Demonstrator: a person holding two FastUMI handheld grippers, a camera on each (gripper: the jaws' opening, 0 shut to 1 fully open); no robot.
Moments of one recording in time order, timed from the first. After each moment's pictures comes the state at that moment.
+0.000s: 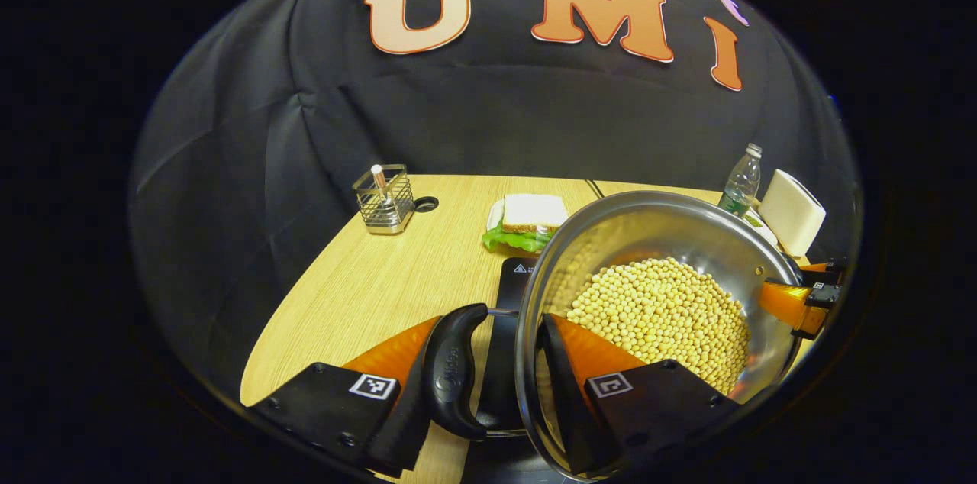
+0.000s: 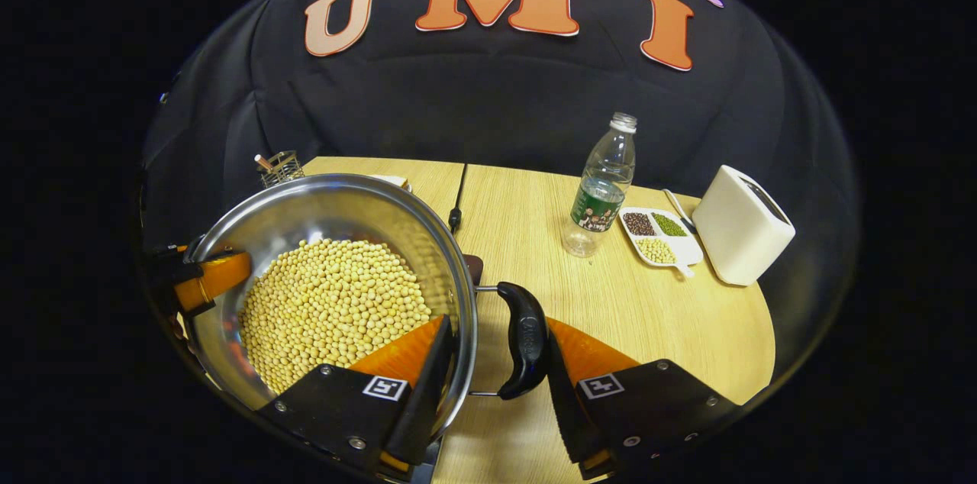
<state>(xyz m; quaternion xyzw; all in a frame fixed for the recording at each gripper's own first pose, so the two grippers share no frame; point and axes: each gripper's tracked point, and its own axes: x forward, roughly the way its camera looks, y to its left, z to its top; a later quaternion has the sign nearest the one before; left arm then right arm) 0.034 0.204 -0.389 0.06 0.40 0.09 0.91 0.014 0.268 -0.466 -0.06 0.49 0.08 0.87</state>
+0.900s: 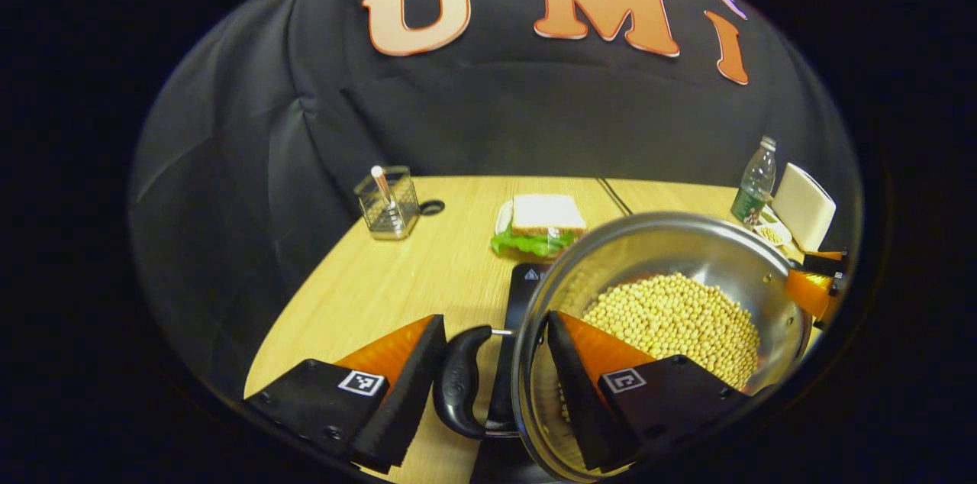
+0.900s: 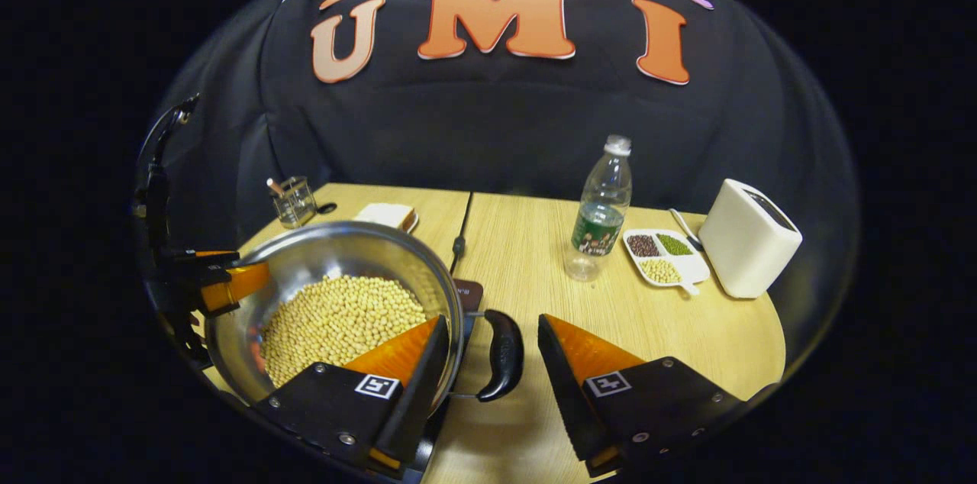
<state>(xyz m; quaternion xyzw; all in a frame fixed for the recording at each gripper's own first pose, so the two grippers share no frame) 0.053 0.215 -0.368 0.09 0.35 0.12 0.93 0.038 0.257 -0.432 -0.01 0.41 0.11 0.91</state>
